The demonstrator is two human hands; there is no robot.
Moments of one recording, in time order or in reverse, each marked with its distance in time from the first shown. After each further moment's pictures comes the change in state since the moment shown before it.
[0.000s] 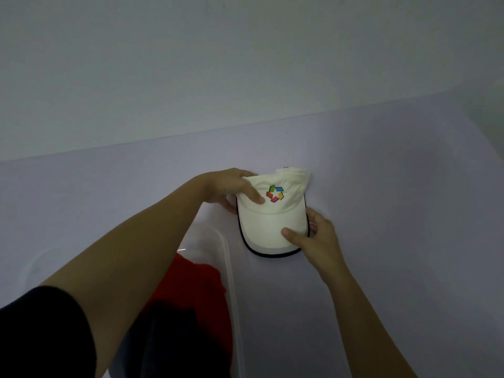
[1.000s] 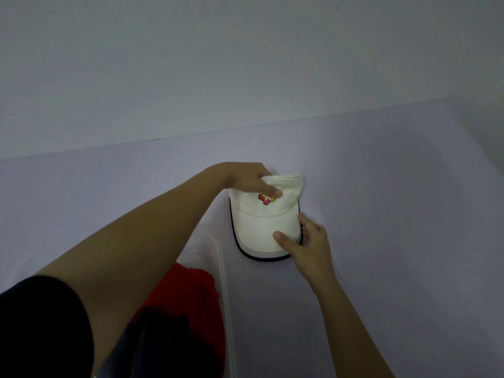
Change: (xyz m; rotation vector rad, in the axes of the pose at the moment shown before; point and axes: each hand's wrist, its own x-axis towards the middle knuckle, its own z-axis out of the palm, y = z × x) left_hand 0.007 0.041 0.009 0.550 -0.025 0.231; right_hand -0.004 0.011 0.015 -0.111 0.067 -0.004
